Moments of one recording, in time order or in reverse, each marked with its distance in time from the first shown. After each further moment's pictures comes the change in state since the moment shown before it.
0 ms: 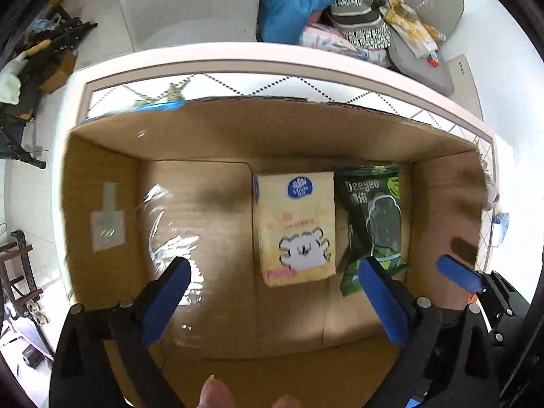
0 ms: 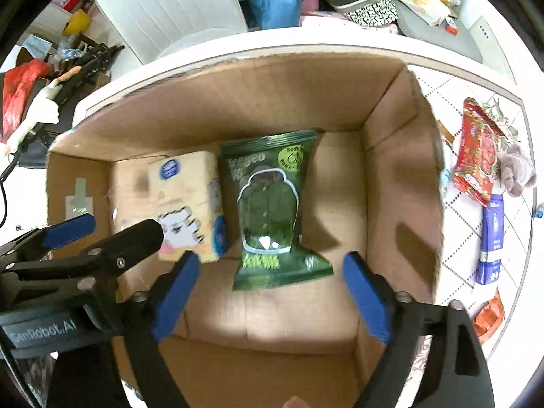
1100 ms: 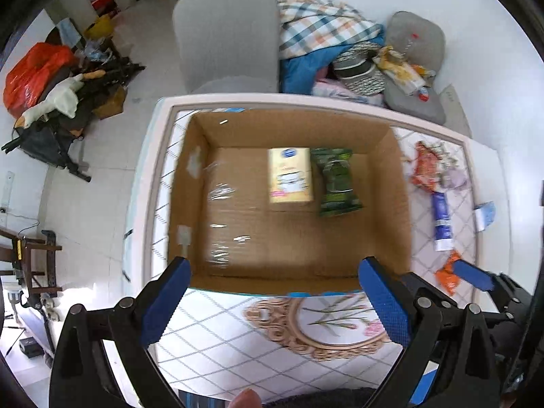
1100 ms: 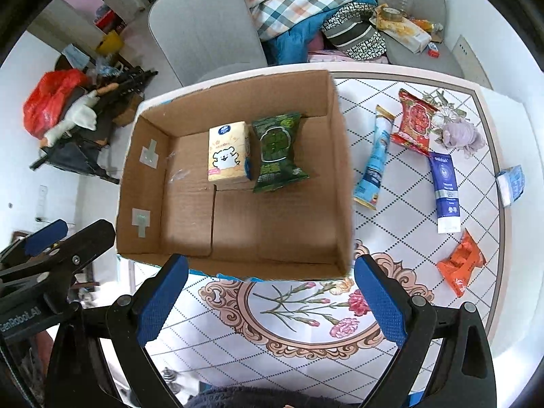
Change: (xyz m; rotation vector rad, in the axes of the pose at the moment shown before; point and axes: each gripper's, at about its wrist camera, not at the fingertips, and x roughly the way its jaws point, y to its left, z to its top) left arm -0.135 -0.060 -0.140 -0.014 -0.268 0.131; right arm -0.140 -0.071 -0.140 -0.027 -0.172 0.115
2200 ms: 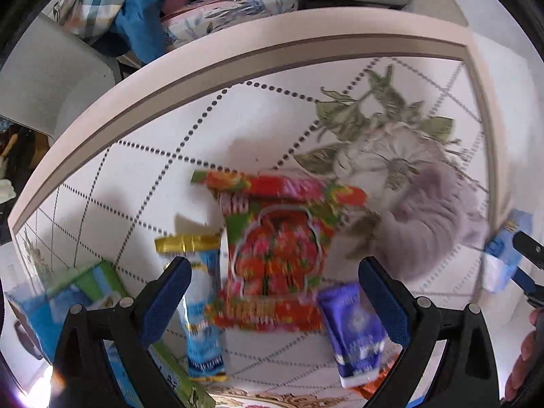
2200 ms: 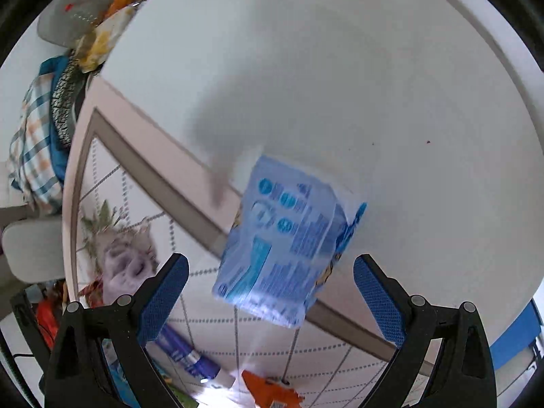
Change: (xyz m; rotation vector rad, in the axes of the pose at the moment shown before) left arm 0.305 -0.353 0.142 0.323 0.435 0.070; right arm 0.090 -0.554 0.075 0.924 0.154 -0.044
